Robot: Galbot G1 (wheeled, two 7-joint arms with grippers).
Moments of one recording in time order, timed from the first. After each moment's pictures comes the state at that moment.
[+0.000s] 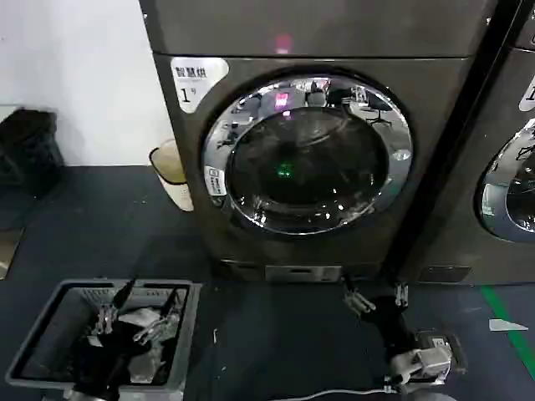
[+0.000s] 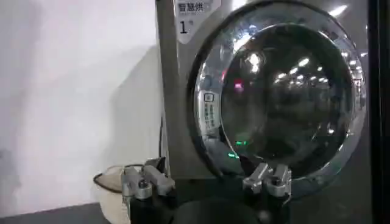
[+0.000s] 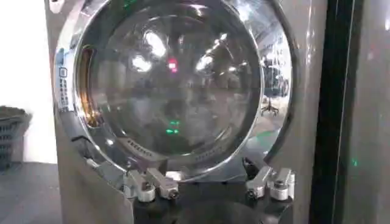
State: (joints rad) left arm 1.78 -1.46 -0.78 -2.34 -0.20 0.01 0.35; right arm -1.60 1.47 0.68 2.25 0.15 -0.11 -0.27
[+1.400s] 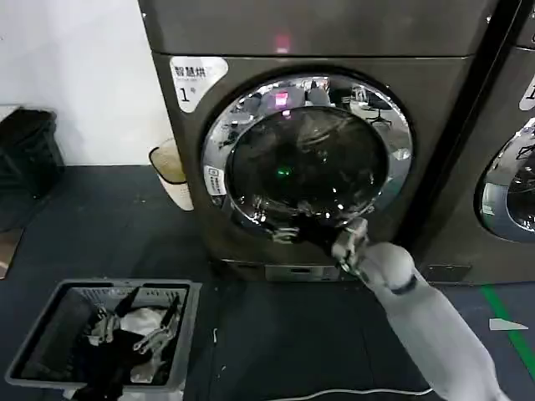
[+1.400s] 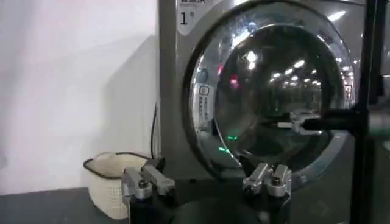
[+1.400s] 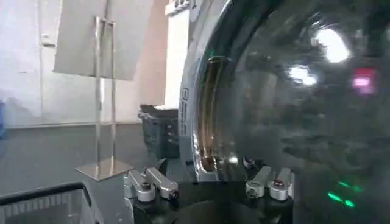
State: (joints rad) left arm 1.82 -1.49 -0.79 -2.34 -0.25 0.03 0.40; right arm -0.55 1.14 0.02 1.55 0.52 -0.20 -0.51
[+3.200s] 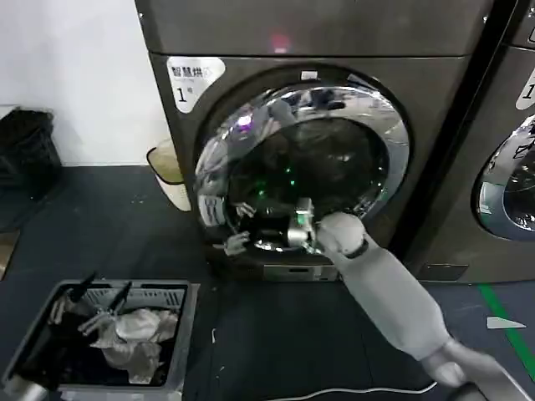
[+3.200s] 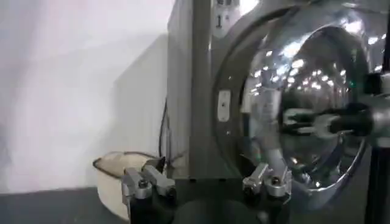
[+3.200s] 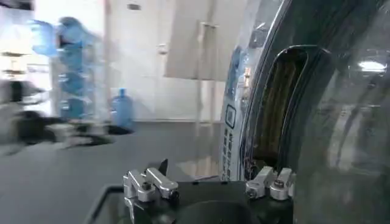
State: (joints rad) left arm 1.63 -1.24 -1.07 -2.17 -0.60 0.25 0.55; right arm -0.52 1.10 -0.01 1.59 0.57 -0.22 -1.01
